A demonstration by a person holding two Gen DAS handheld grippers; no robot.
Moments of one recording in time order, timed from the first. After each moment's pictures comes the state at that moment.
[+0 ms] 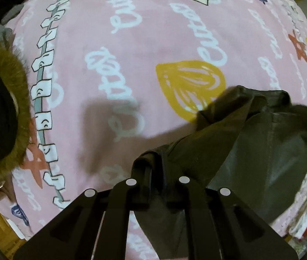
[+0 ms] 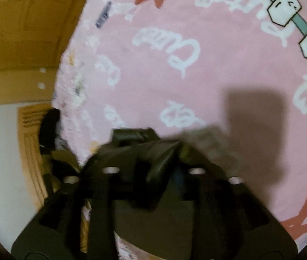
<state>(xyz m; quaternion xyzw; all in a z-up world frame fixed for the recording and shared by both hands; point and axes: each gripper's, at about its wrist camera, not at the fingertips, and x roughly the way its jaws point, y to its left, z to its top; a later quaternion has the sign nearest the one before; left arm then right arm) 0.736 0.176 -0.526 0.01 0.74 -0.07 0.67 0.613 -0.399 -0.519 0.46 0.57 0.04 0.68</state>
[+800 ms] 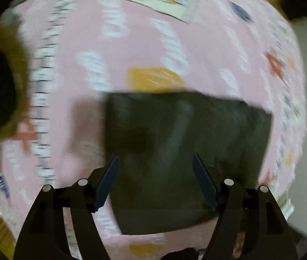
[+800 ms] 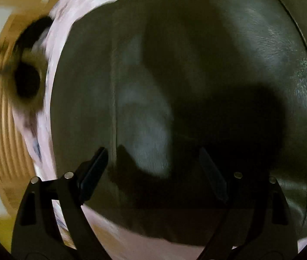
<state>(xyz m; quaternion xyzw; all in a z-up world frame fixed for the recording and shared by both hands) 0.702 0.138 -0.455 -0.09 0.73 -0.10 0.67 0.504 -0.168 -0.586 0.26 0.66 0.11 0.69</state>
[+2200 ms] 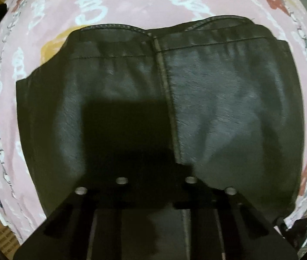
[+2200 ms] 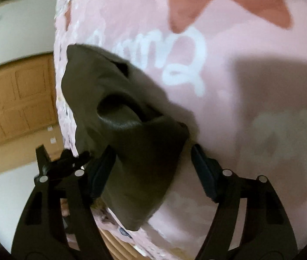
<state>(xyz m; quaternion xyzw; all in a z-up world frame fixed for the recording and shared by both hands) 0.647 -0.034 -0.570 0.04 0.73 -0.08 0.68 0.309 -0.326 -0.615 0.64 0.46 -0.11 0.60</state>
